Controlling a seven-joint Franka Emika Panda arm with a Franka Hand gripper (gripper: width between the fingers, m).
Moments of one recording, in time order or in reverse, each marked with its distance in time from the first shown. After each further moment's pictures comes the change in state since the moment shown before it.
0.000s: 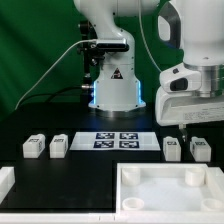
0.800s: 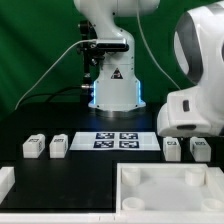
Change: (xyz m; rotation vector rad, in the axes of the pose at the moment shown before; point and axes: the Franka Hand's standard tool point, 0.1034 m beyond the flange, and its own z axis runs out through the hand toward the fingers) arm -0.006 0.003 0.013 -0.048 -0.757 0.061
